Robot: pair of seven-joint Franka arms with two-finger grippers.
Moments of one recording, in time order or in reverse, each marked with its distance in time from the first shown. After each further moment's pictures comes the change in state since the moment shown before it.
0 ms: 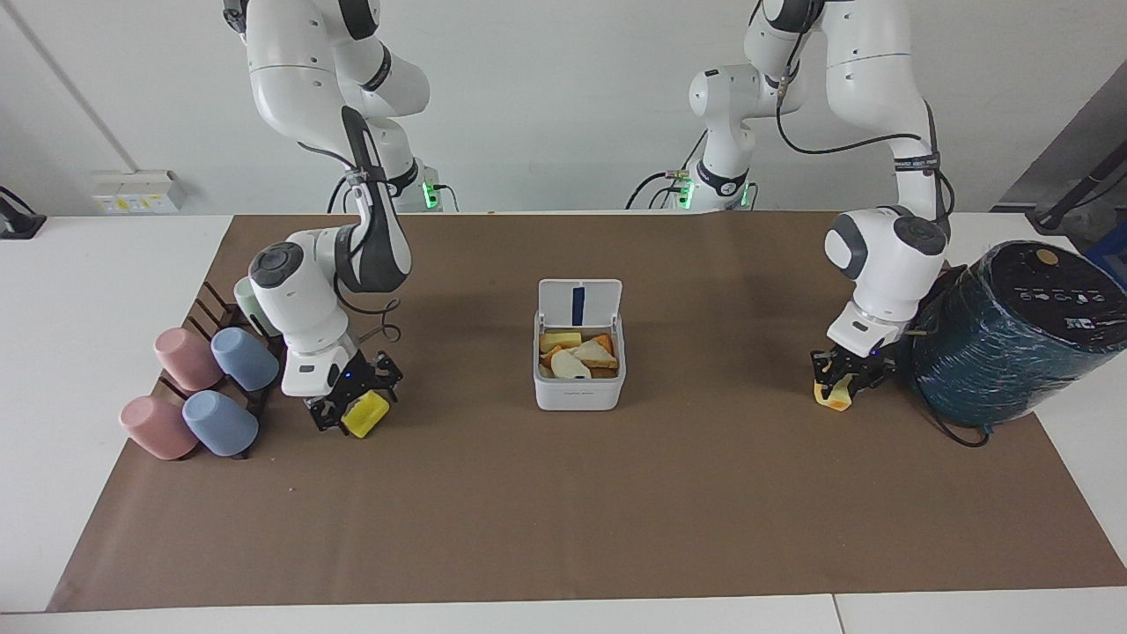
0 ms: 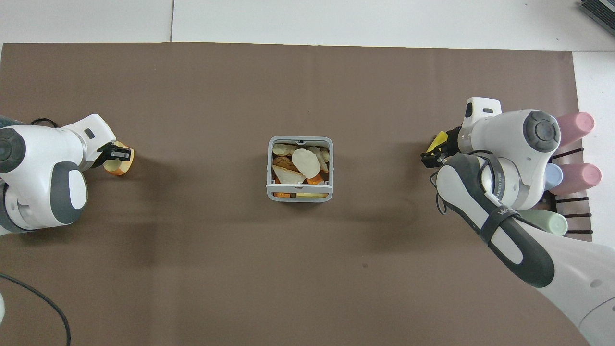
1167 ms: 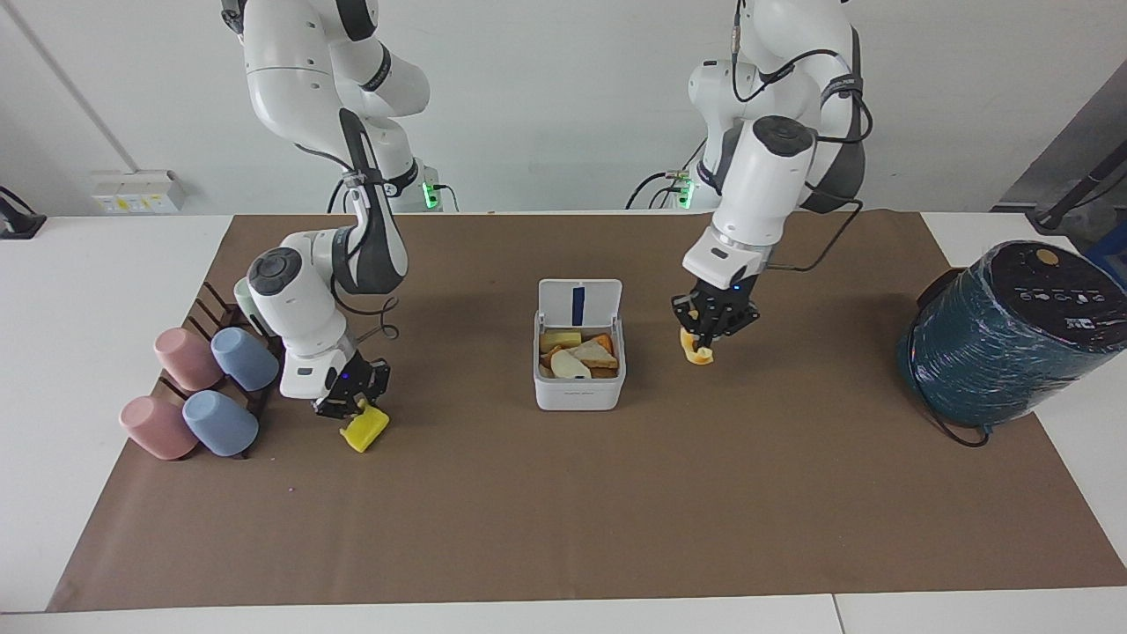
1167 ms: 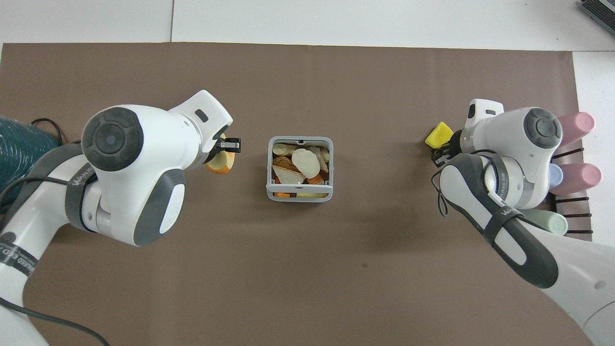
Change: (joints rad) left arm -0.455 -0.152 -0.036 0.195 0.000 -0.305 -0.574; right arm -0.012 -0.008 0.004 0.019 -0.033 -0.086 0.108
